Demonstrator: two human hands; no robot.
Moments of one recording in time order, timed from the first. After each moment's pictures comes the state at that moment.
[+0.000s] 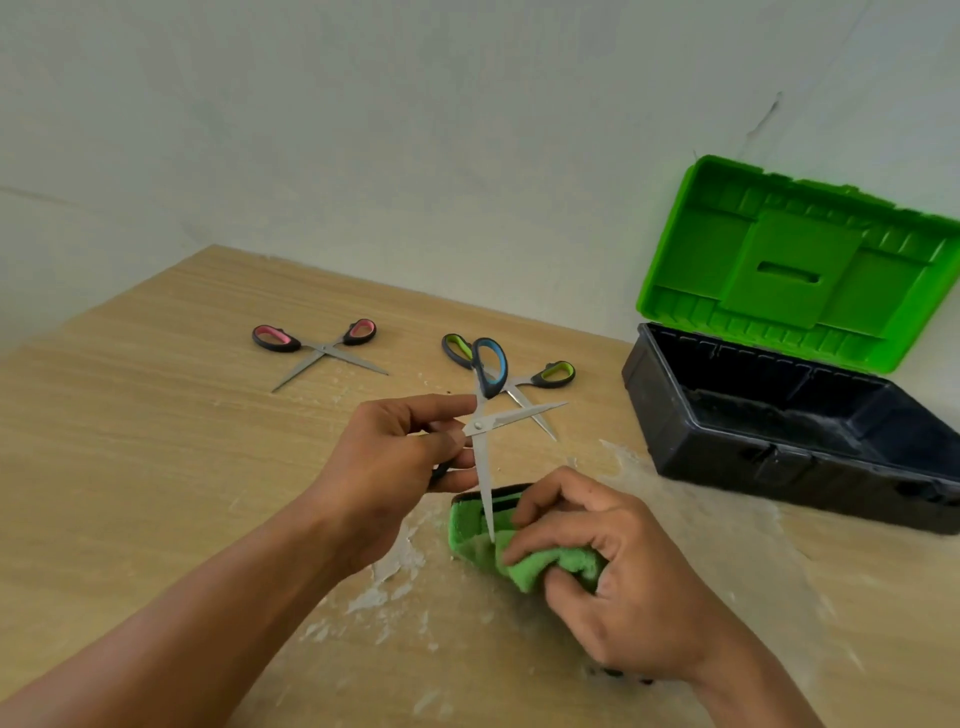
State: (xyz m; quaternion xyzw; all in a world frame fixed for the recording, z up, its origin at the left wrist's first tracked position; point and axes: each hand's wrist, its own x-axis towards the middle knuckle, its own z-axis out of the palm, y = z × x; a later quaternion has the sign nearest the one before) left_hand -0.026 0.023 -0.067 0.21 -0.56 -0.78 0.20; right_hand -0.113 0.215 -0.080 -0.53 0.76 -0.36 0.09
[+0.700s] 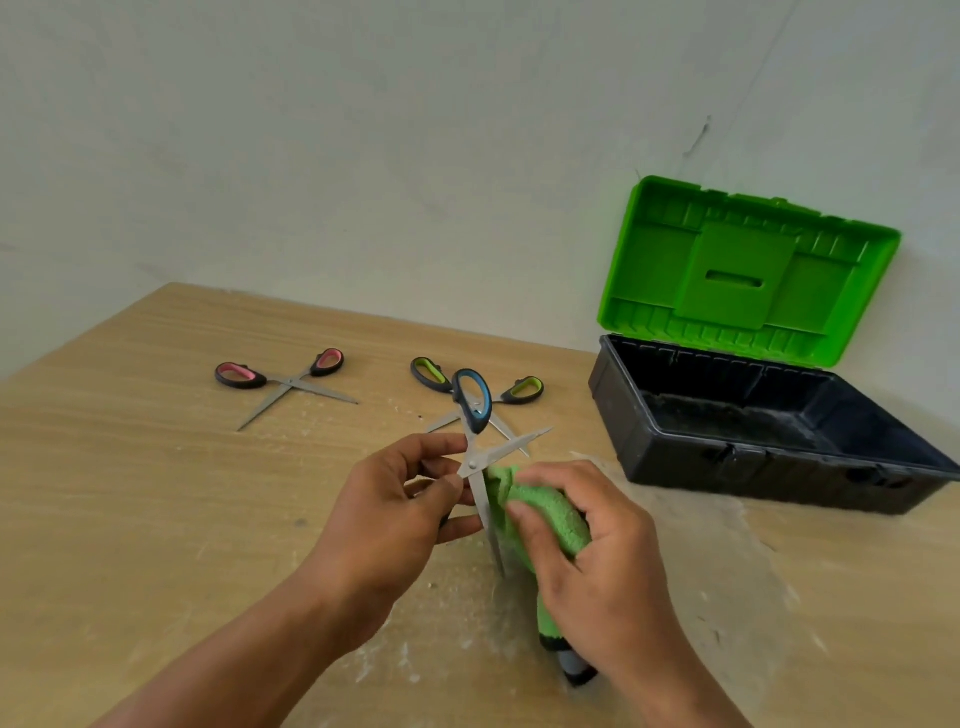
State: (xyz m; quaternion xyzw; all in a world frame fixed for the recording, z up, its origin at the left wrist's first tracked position) left_hand -0.023 0.049 -0.071 0.18 -0.58 -0.77 0.19; right_hand -0.103 0.202 -0.089 -0.40 0.78 -0.46 -0.13
